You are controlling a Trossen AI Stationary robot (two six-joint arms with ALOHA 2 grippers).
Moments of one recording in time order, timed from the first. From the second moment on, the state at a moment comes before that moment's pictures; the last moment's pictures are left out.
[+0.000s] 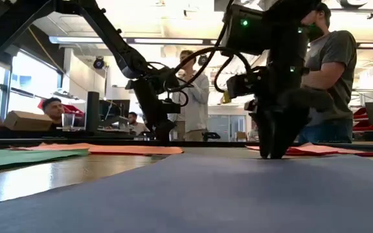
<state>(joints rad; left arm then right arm) 0.61 2.07 1.27 -0.27 -0.18 0.32 0.13 1.83 1.05 -0.61 0.13 0.07</state>
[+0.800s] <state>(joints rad) 0.59 2.07 1.28 -0.27 -0.20 0.32 0.12 1.83 1.05 -0.44 0.15 0.07</state>
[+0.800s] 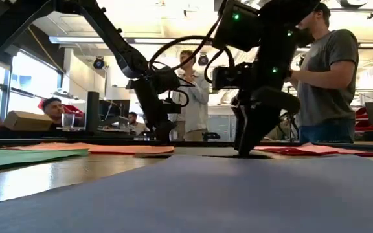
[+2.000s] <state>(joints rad) 0.57 1.76 1.25 -0.45 -0.16 0.20 0.12 1.90 1.05 -0.31 0.34 0.26</state>
